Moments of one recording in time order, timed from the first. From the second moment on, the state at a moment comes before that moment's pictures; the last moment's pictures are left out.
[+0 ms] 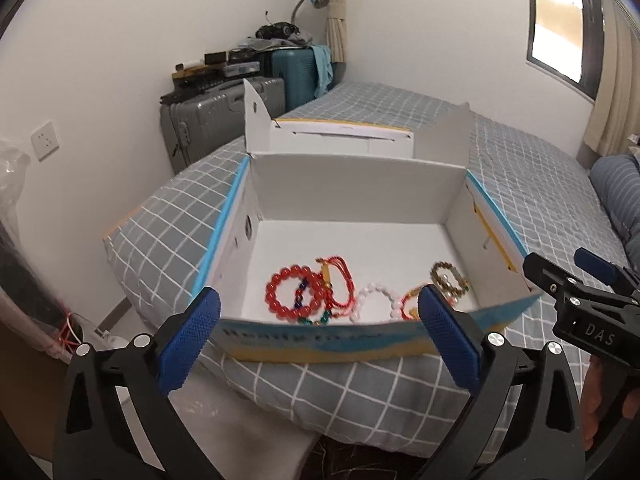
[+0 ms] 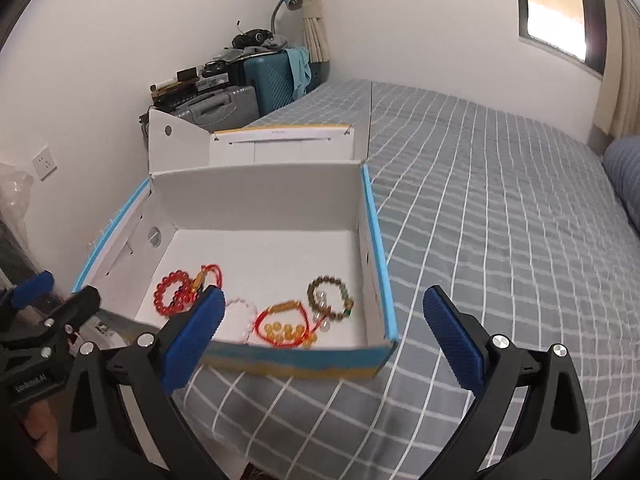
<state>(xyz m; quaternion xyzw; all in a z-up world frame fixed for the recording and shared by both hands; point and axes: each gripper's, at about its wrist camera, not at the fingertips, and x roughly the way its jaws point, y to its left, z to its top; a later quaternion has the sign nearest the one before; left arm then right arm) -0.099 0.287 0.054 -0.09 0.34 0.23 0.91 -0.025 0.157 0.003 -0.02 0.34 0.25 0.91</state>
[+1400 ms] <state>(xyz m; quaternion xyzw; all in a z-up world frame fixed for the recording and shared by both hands) -0.095 0.287 0.039 -0.09 0.37 0.24 0.89 -0.038 0.150 -0.026 -0.04 0.37 0.24 0.90</state>
